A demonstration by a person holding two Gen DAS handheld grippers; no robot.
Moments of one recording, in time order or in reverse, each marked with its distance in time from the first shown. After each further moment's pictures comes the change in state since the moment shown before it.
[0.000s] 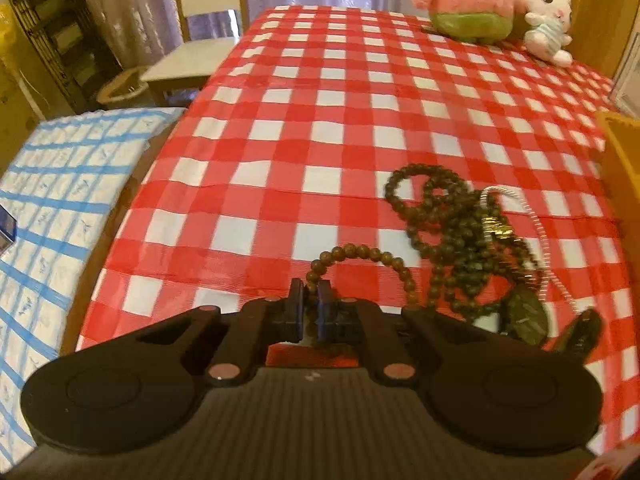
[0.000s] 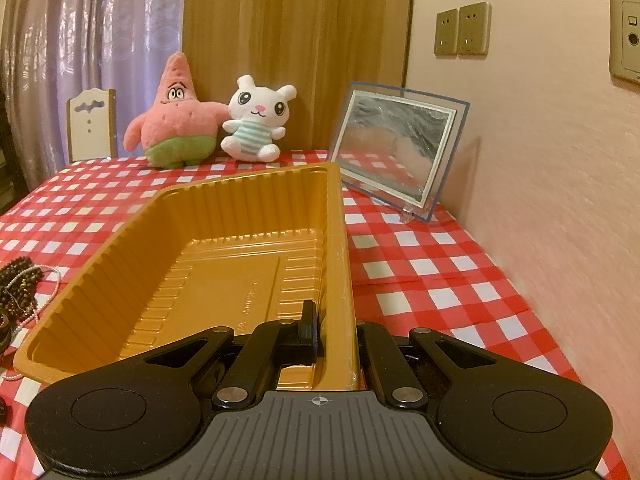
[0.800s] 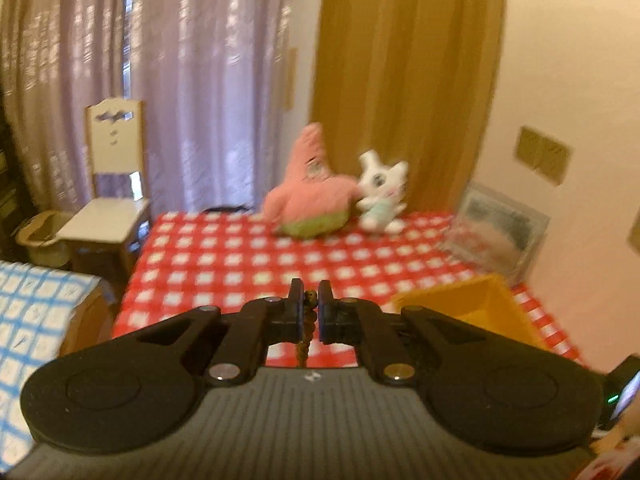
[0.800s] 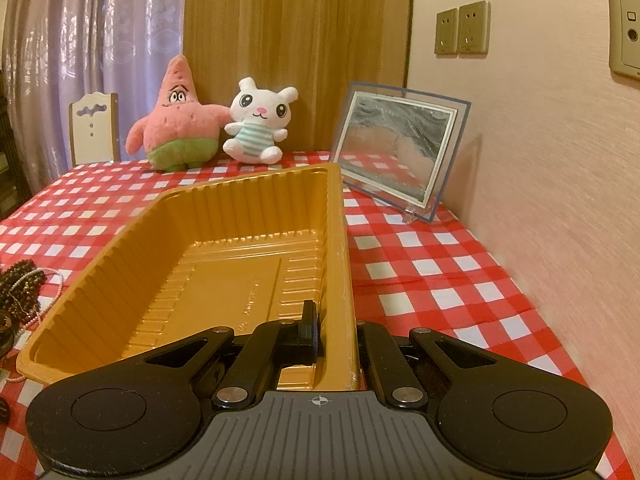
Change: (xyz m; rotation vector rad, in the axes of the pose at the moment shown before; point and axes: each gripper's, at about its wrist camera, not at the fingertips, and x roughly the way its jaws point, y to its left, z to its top) left arm -0.212 -0.058 0.076 0.119 -0.436 -0.327; right arm 0.000 0.002 -0.002 0.003 -0.007 0.007
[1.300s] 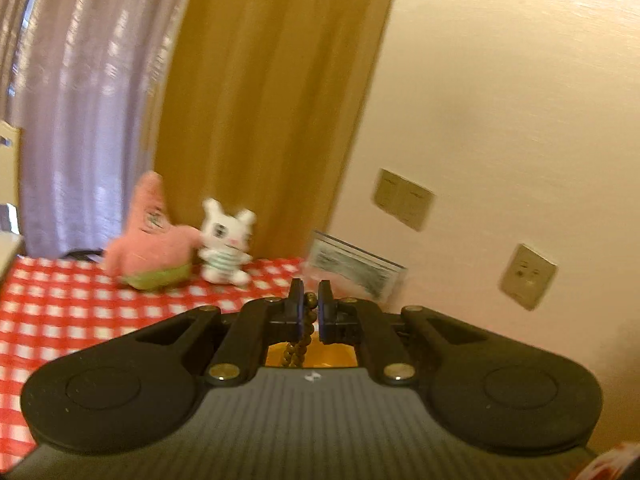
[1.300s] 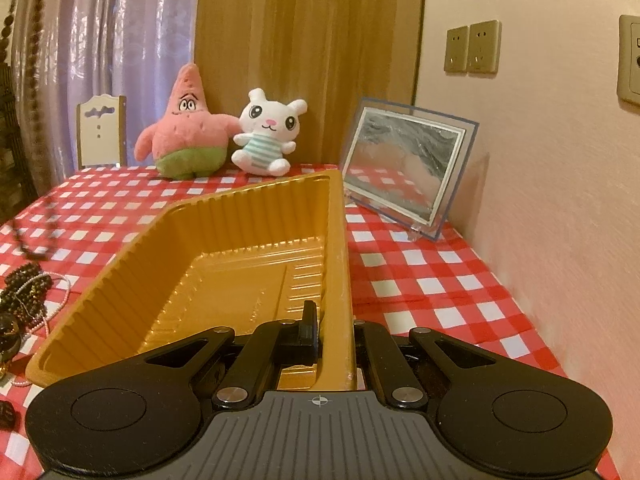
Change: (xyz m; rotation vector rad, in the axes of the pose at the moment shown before) left arm 0.018 -0.102 0.030 0.005 -0.081 -0.381; right arm -0.007 0.006 0.009 -0.025 -0.028 0.009
